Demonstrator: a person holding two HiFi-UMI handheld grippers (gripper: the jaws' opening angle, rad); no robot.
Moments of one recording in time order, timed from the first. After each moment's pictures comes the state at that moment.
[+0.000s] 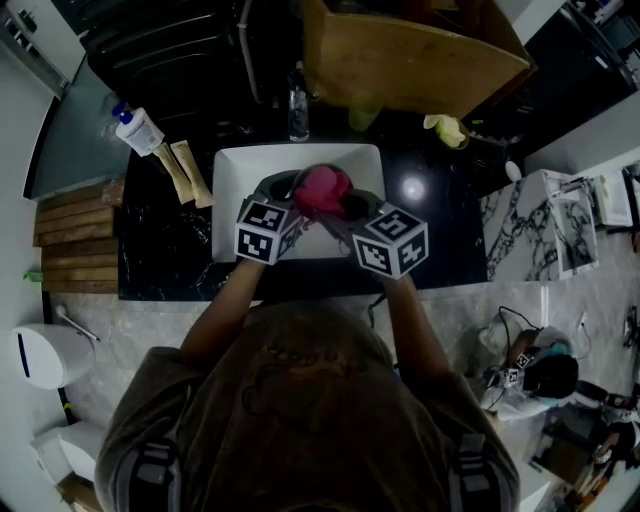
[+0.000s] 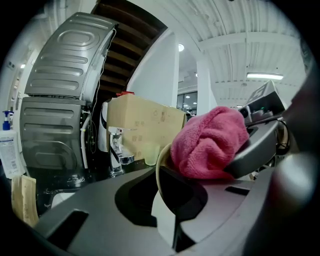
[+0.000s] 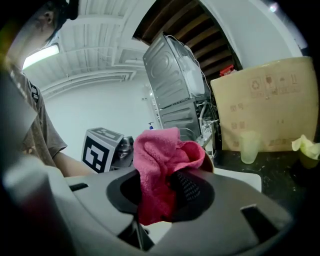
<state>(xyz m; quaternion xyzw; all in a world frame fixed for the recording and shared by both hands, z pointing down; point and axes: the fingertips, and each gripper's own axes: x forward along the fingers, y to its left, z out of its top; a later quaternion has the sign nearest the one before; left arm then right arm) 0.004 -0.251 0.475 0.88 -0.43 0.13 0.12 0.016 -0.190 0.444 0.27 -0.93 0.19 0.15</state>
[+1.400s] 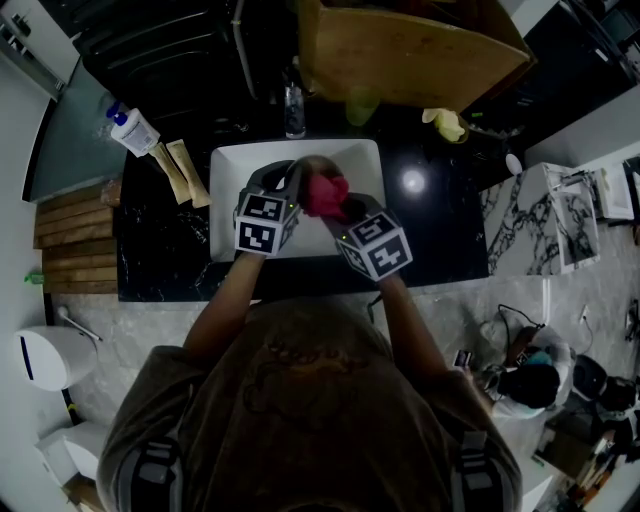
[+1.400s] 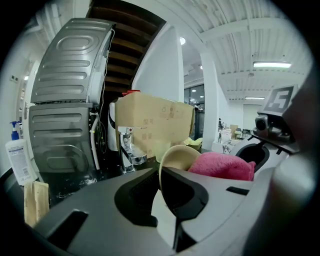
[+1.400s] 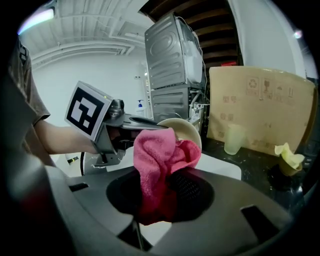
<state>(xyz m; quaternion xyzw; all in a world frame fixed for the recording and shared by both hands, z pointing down) -0.012 -0.269 0.478 0.86 -0.48 0.17 0.10 0.037 -0.193 0.500 0.33 -0.89 0.15 0.28</state>
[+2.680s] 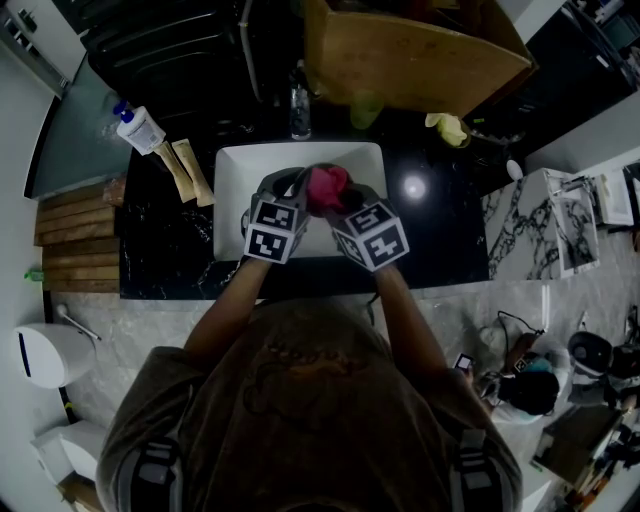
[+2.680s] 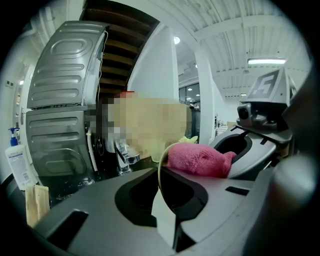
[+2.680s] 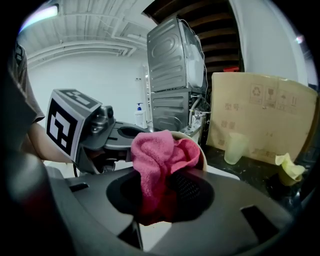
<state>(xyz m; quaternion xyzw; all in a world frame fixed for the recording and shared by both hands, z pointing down) 0.000 -0.253 0.477 0.87 -0.46 0.18 0.08 0.023 -0.212 0.489 0.34 -0.89 0.13 0.27</state>
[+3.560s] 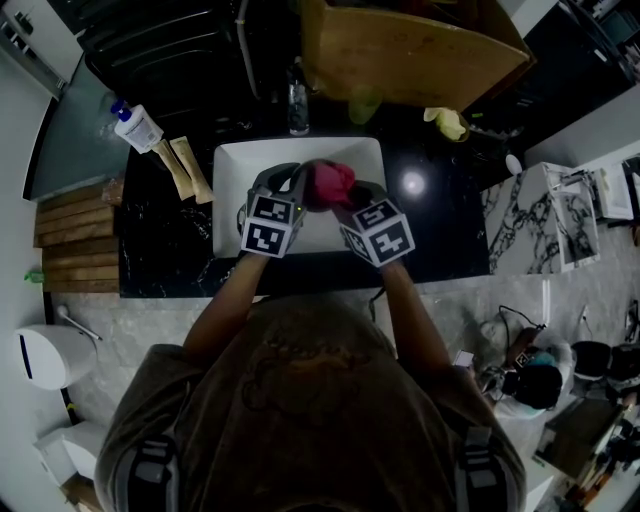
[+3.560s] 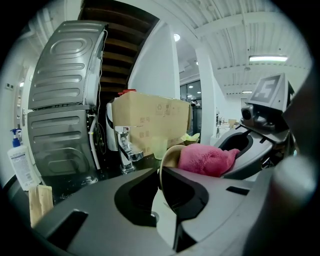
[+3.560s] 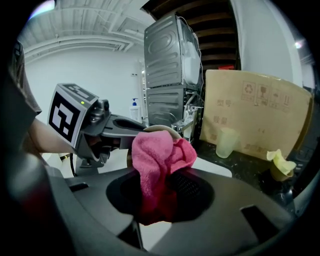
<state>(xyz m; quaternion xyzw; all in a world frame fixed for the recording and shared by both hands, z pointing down) -0.007 -0.257 0.482 0.86 -0.47 0.19 0.09 0.048 -0.213 0.499 0.36 -0.87 0.14 0.29</state>
